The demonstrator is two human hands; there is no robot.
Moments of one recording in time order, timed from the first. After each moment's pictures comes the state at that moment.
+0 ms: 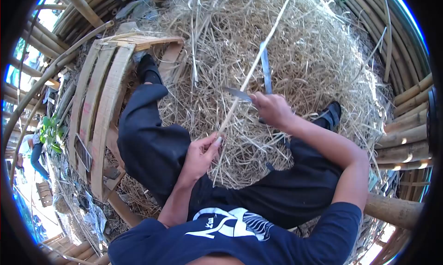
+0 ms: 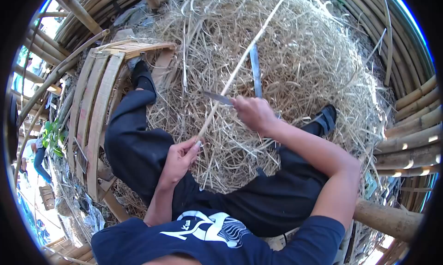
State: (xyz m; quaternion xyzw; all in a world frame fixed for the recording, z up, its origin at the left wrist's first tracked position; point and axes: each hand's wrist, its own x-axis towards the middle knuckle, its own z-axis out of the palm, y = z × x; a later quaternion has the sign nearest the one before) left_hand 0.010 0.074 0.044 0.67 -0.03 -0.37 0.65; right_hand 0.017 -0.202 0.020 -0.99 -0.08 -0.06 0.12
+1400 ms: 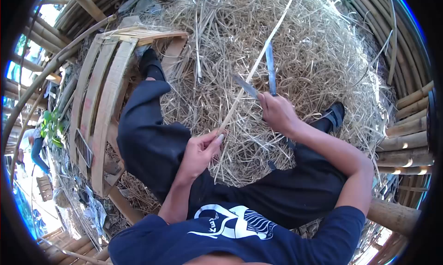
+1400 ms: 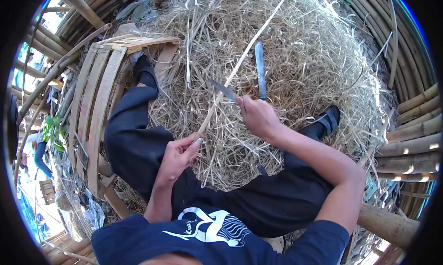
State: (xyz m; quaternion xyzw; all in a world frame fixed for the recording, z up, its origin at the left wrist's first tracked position) left_hand 0.021 0.070 0.054 0.63 -0.04 -0.37 0.68; right_hand 0.020 -0.221 0.015 -0.99 -0.06 -0.12 0.09
